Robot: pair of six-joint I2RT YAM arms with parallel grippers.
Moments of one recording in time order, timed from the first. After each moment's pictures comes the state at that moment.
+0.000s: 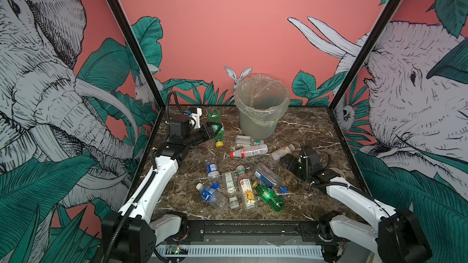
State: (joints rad) left arm -0.22 1.16 0.98 -0.22 0.56 -0.69; right arm 0.41 1.09 0.51 -0.21 -0.03 0.88
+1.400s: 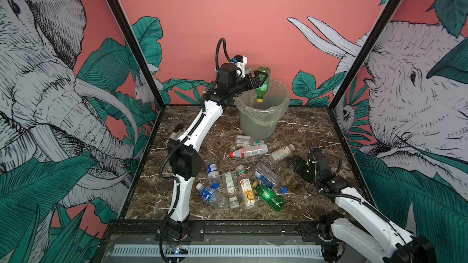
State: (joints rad) left arm -0.50 2.18 2.37 -0.32 0.42 -0.66; right arm 0.38 0.87 0.48 -0.37 0.04 0.88
